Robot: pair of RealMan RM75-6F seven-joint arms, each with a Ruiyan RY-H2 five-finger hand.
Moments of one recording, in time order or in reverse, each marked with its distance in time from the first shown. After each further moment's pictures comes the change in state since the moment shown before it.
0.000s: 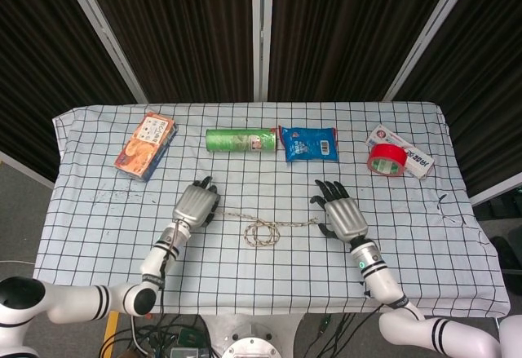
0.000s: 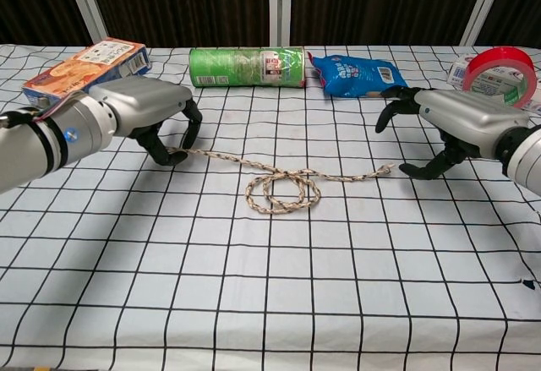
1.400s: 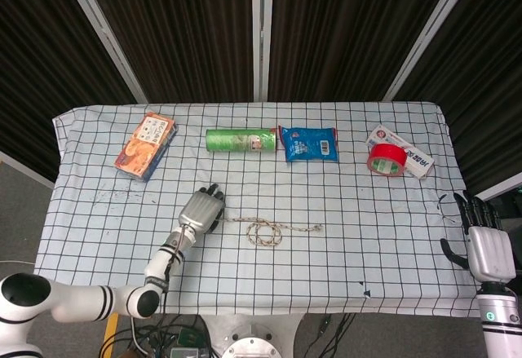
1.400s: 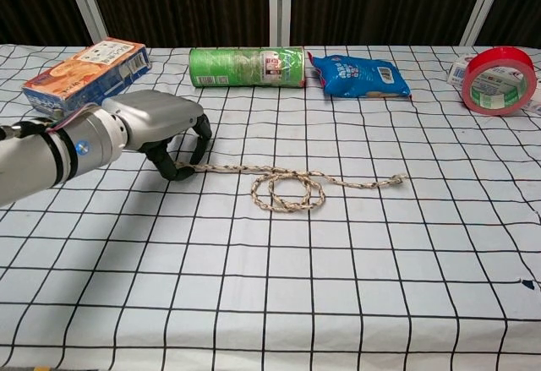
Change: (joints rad) left arm -0.033 -0.008 0.021 -0.028 -0.043 -0.014 0.040; right arm -0.422 0.439 -0.070 -0.143 -0.121 0.430 0.285
